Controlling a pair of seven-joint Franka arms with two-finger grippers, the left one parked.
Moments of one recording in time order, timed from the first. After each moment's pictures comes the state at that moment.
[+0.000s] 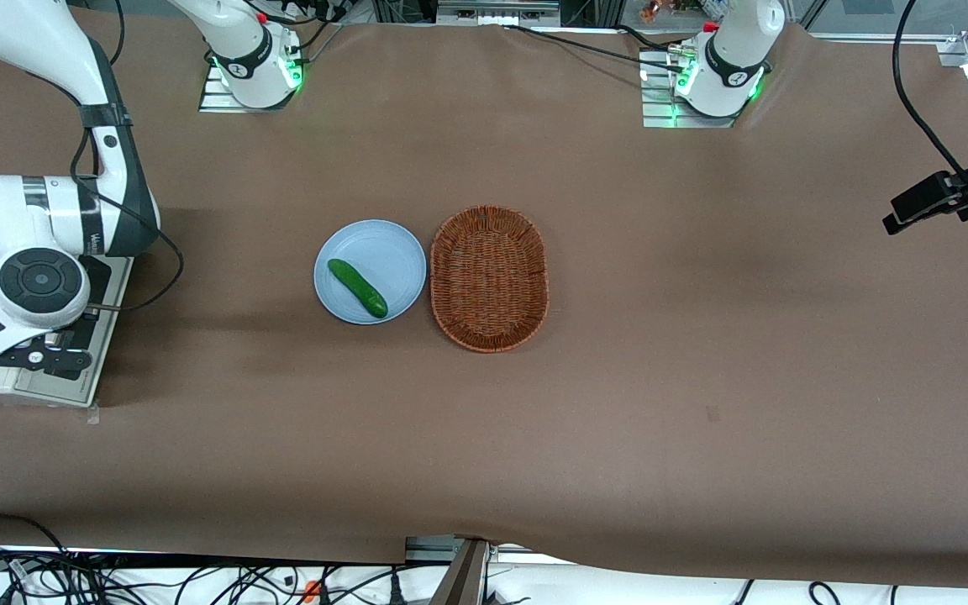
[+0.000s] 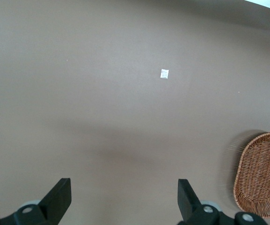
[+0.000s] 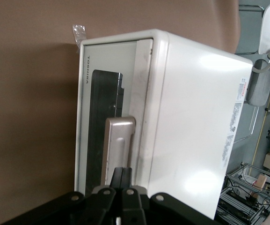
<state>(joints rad) 0.11 0.44 -0.15 -1.69 -0.67 1.93 0.26</state>
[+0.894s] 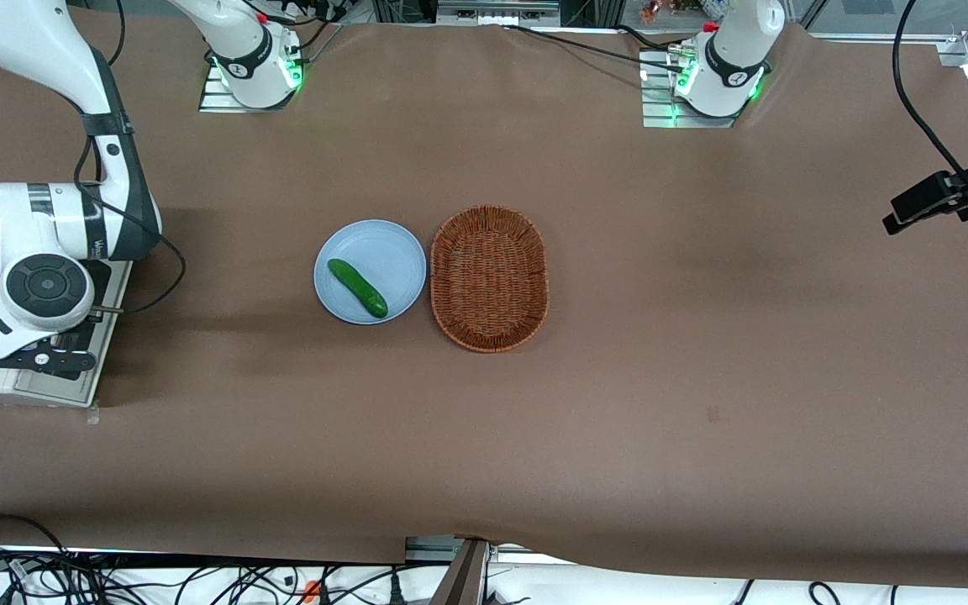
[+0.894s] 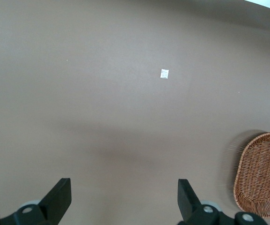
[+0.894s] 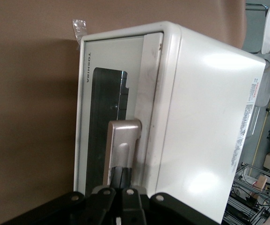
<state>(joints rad) 0.11 0.45 -0.16 -1.71 -0.67 1.95 0.26</state>
